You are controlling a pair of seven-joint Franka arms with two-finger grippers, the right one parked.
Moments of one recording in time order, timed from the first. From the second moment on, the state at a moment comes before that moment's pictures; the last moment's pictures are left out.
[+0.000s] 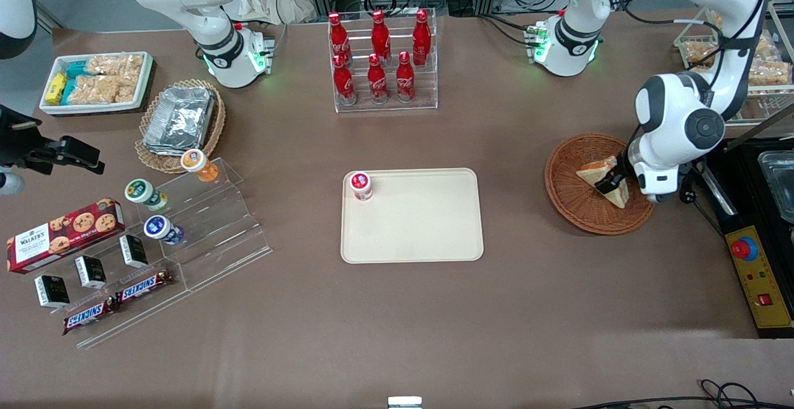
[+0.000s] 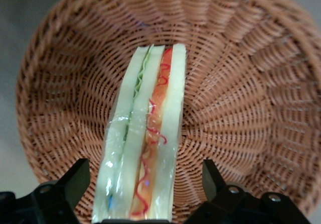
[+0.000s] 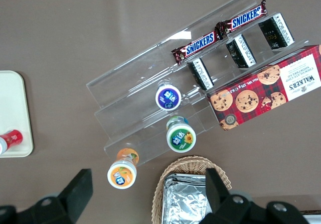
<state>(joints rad) 0.15 0.14 -0.11 -2.43 0.02 2.38 -0.83</state>
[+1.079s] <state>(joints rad) 0.15 0.09 -0.11 -2.34 0.02 2.25 -0.91</state>
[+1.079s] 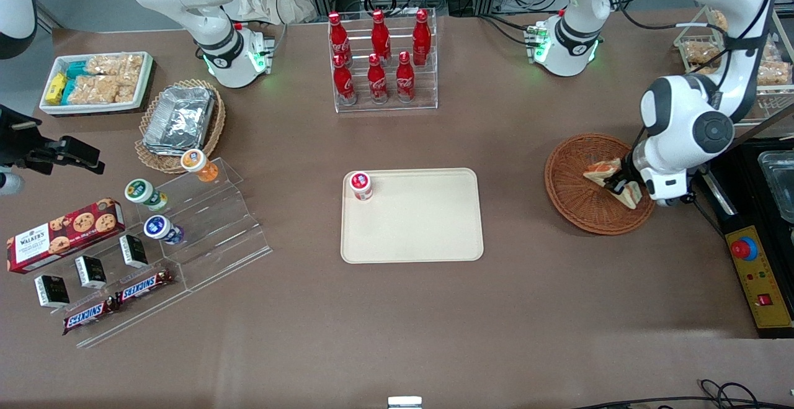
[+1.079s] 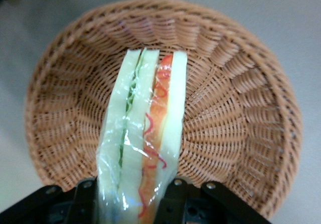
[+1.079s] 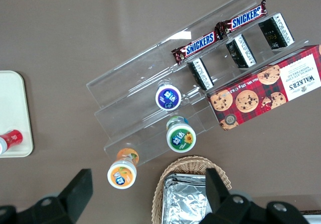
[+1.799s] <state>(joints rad) 0.14 0.05 -0.17 -1.83 0.02 1.74 -0.70</state>
